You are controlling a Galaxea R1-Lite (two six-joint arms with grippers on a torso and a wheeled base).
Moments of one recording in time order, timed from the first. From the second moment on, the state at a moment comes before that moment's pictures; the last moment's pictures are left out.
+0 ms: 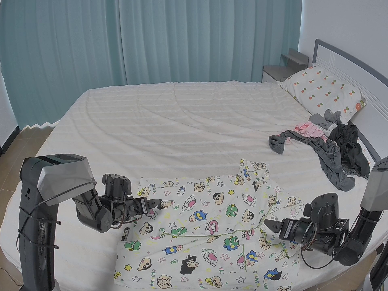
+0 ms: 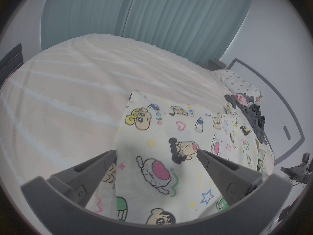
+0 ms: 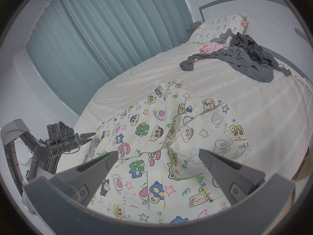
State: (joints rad) left arm -0.23 2.47 -0.87 -0.91 -0.08 -0.39; right arm 0.50 2.01 -0.16 -1.22 -0.17 0.61
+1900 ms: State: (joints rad) left arm -0.13 2.52 -1.17 -0.73 -0.01 -0.38; right arm 0.50 2.01 -0.16 -1.22 -0.17 0.61
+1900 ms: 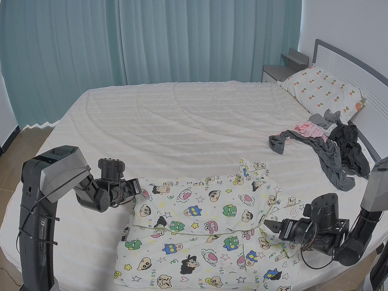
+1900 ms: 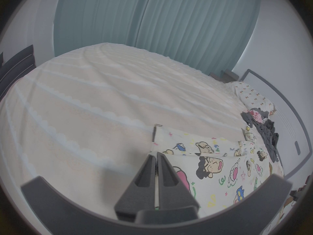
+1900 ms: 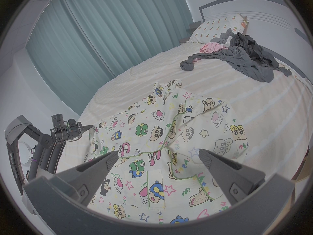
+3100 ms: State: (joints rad) left arm -0.12 2.41 -0.97 -0.63 -0.17 -0.32; right arm 0.50 2.01 -0.16 -1.22 -0.17 0.61
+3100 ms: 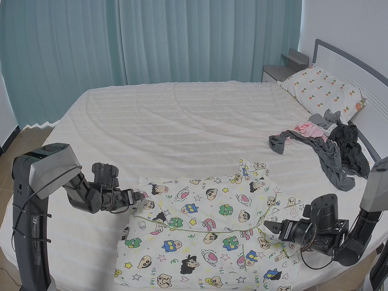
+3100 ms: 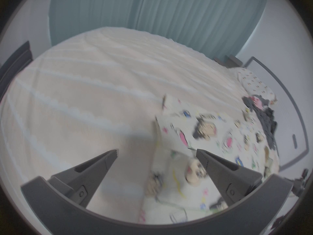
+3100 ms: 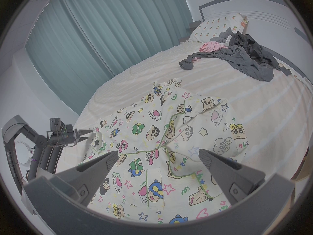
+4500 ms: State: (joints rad) left arm -0.18 2.45 -0.72 -0.95 -0.22 0.41; right arm 0.50 2.01 -0.11 -1.33 -0.17 0.59
